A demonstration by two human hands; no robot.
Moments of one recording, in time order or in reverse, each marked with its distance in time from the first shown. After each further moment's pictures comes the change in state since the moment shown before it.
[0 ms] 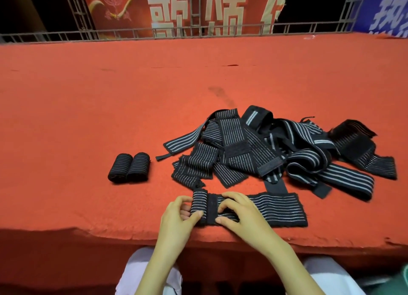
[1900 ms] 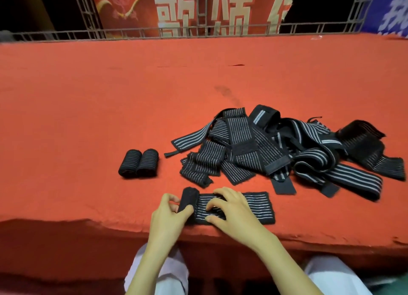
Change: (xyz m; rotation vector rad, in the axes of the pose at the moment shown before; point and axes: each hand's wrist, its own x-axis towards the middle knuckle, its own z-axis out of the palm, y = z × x) left_hand -0.006 -0.003 -0.032 0.063 0.124 -0.159; right_hand 0.011 -0.042 0.014 -0.160 -0.076 -0.045
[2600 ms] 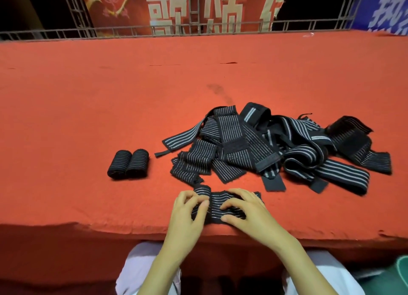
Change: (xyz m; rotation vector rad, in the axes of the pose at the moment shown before) left_hand -0.018 0.011 0.042 0.042 -0.118 0.444; right_hand -0.028 0.048 -0.020 0.161 0.000 0.129
